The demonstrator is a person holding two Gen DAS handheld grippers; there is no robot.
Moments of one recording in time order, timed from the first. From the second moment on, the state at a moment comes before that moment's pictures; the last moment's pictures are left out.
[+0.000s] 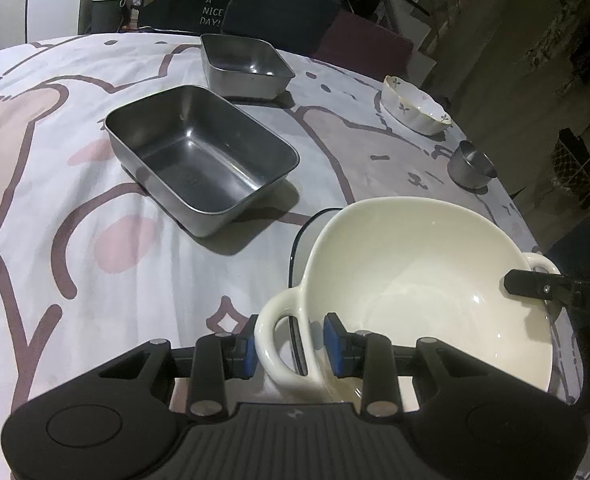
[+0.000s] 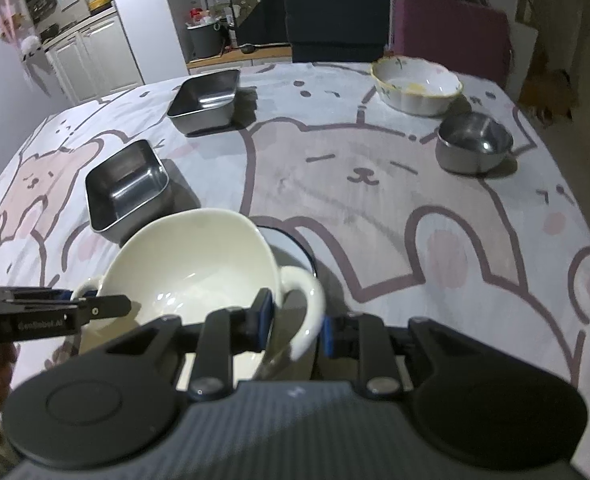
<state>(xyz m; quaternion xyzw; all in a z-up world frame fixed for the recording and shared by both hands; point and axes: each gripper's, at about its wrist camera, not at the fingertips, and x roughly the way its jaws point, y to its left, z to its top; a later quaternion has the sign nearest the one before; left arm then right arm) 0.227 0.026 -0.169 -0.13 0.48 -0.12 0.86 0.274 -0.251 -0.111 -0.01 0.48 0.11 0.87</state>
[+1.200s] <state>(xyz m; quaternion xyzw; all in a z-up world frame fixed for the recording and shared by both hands) 0.225 0.015 -0.162 -0.10 0.48 -0.12 0.87 0.300 -0.280 -0.148 0.08 0.54 0.10 0.83</state>
